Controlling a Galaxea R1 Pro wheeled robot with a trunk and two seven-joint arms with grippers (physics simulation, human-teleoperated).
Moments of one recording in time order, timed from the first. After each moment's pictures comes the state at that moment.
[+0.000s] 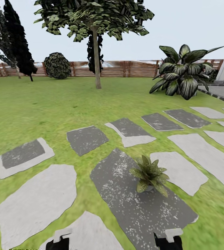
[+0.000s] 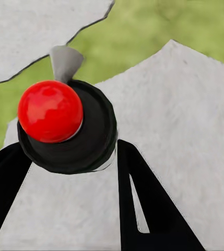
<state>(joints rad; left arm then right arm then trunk) -0.44 0.00 -0.05 -0.13 0.16 -0.22 0.15 -0.45 -0.07 0.37 -0.03 -0.25 -0.49 -0.08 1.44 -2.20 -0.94</state>
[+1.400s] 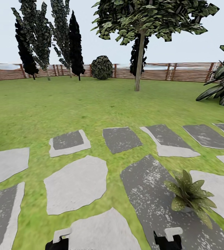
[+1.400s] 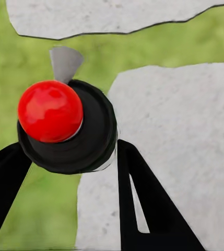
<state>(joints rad) -0.44 0.01 -0.05 -0.12 0.16 -0.22 0.15 -0.45 -0.06 0.37 -0.03 -0.25 -0.54 -0.08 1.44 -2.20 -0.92</state>
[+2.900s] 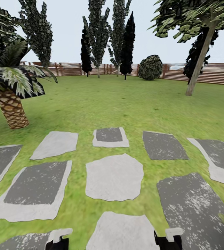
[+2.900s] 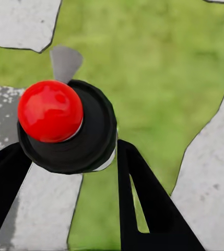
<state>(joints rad) -0.44 0.01 -0.05 -0.12 0.16 -0.22 0.15 -0.44 -0.07 0.37 -0.03 -0.25 -0.55 -0.08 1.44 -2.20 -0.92</state>
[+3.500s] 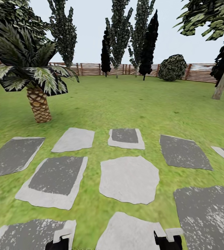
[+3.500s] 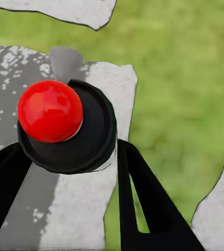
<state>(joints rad) -0.44 0.01 -0.05 -0.12 0.16 -0.22 0.15 -0.44 -0.07 0.37 -0.03 -0.25 -0.55 -0.08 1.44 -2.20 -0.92</state>
